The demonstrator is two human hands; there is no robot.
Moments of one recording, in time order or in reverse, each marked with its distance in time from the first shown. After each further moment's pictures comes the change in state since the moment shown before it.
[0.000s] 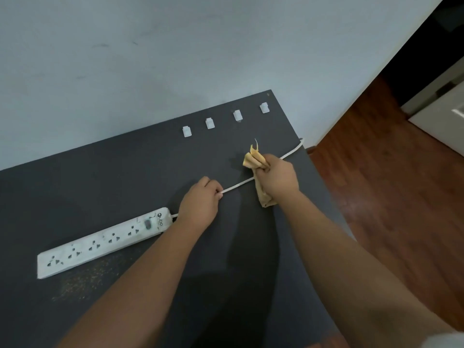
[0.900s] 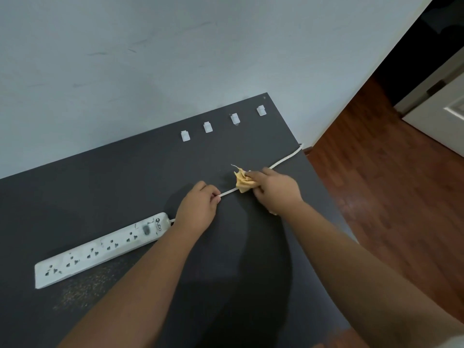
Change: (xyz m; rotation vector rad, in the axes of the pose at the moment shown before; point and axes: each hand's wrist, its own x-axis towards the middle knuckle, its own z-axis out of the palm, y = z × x) left_hand -0.002 -0.005 -0.007 -0.084 -0.006 -0.024; right_hand -0.018 0.015 0.003 -0.413 -0.072 -0.327
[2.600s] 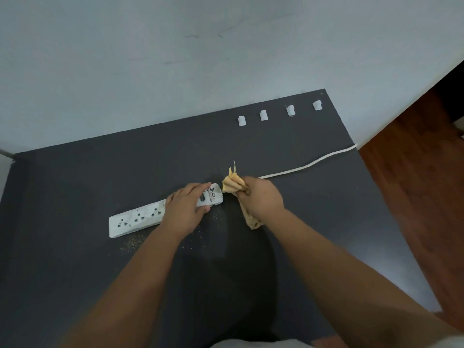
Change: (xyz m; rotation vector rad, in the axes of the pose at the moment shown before) left_hand -0.099 -0.106 -0.070 0.142 0.006 -0.163; right_hand -0.028 -0.152 0.036 0.303 -0.179 0.034
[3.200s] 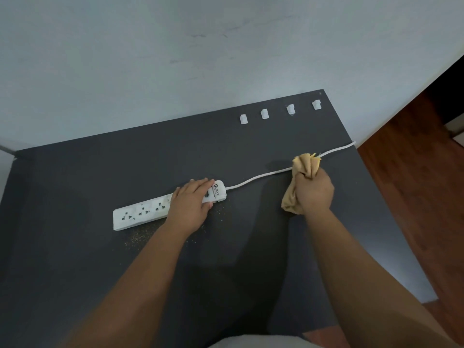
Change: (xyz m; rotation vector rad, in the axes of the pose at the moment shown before) left_hand -0.007 -0.001 0.003 0.025 -0.007 0.035; right_hand -0.019 0.057 -0.042 0.444 0.552 0.547
